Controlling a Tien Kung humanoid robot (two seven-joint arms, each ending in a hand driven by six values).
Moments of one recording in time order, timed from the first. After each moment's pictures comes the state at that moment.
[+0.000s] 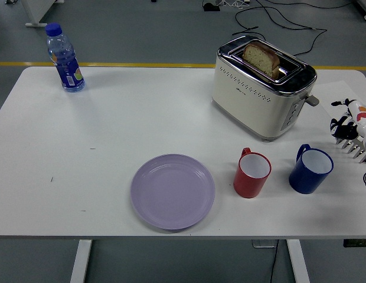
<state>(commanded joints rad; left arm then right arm) -0.05 0.06 -0.97 -0.18 0.93 0.16 0.21 0.47 -0.43 1.14 1.22 -1.77 -0.13 -0.45</state>
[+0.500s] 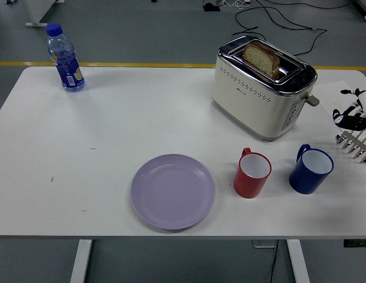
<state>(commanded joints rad) -0.04 0.06 -0.97 -0.18 0.94 0.15 0.21 0.46 -0.44 1.20 1.25 -1.73 -0.14 -0.40</state>
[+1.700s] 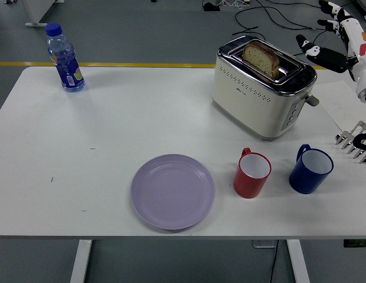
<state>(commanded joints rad) -0.06 0.06 -0.96 -0.18 0.92 0.15 0.21 0.67 -0.42 1.11 1.37 -1.43 -0.27 -0.10</state>
